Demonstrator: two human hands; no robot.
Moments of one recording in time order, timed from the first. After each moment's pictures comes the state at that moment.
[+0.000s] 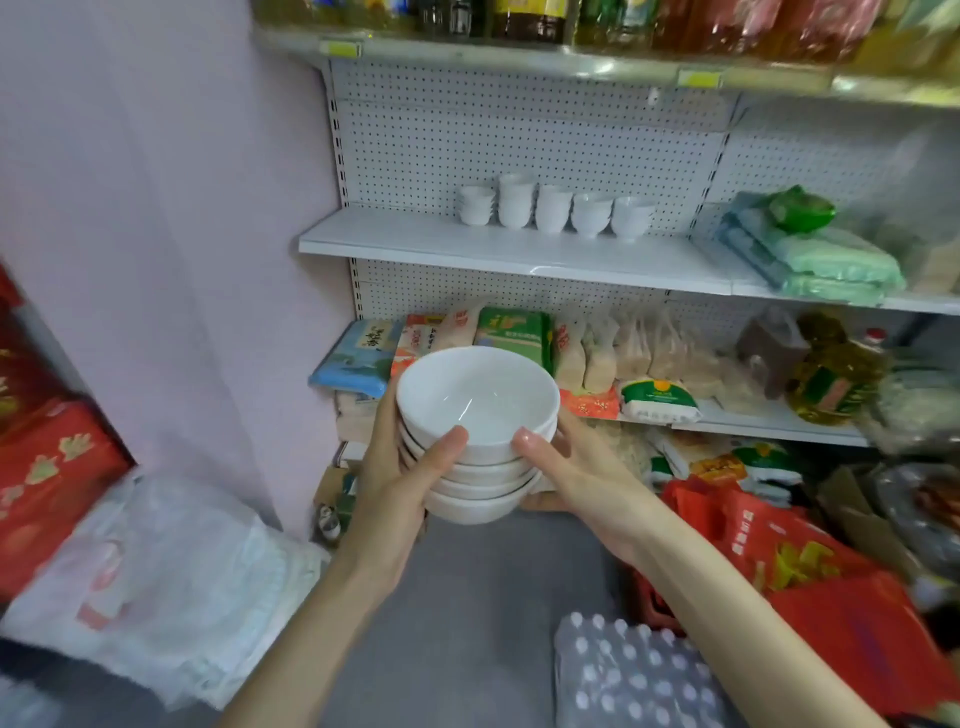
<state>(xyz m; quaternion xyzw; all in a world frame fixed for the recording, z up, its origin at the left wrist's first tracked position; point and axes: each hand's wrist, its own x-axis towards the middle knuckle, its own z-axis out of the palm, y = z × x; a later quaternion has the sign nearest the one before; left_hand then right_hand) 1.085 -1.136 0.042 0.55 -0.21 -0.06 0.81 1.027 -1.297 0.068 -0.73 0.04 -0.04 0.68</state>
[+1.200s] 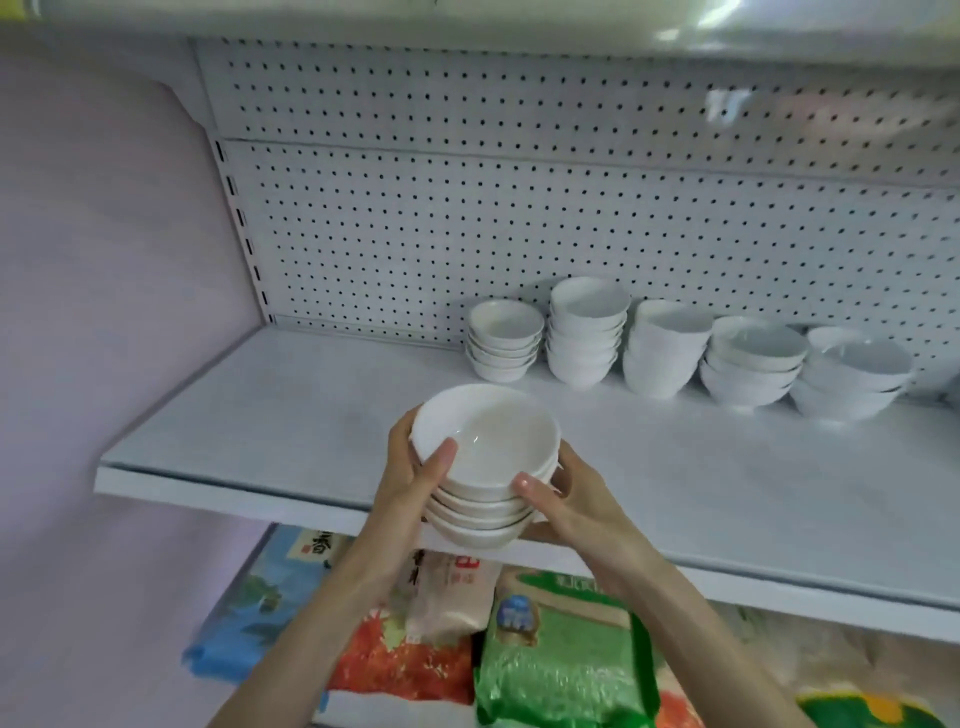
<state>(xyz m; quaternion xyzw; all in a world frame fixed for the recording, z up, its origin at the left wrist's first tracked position) 1.837 -1.433 0.013 0.59 -0.15 -0.10 0.79 1.773 -1.597 0.020 -0.71 0.05 -0.04 0.70</state>
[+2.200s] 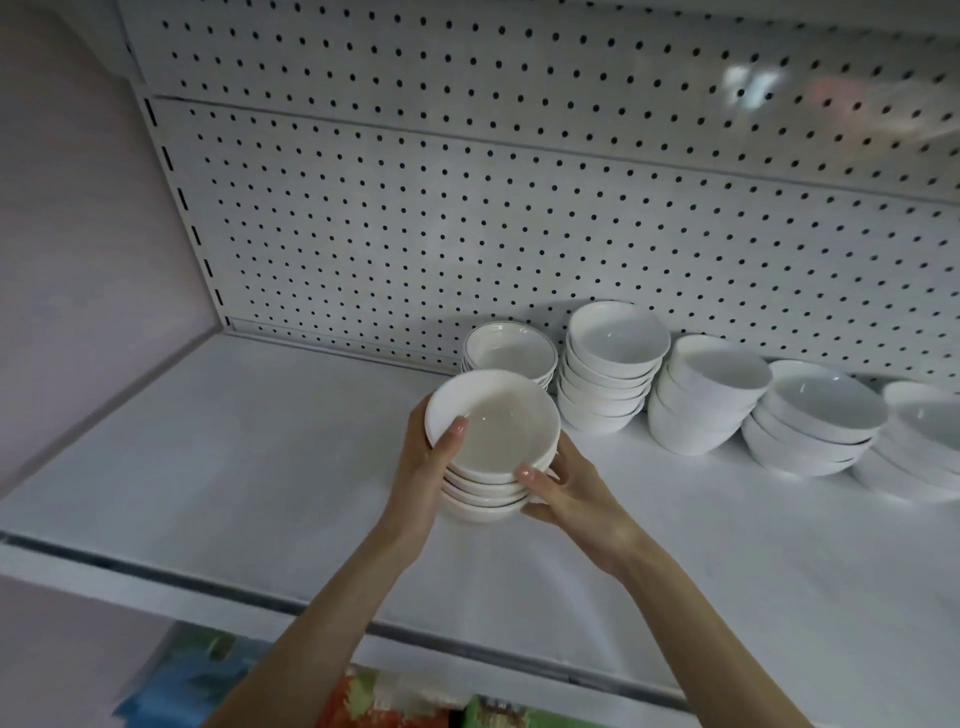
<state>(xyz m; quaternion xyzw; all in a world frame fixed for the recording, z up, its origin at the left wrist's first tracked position) 1.983 -1.503 -0.014 0.62 -0.10 -0.07 0.77 1.920 -1.667 -0.009 -0.70 0.05 0.02 0.71</state>
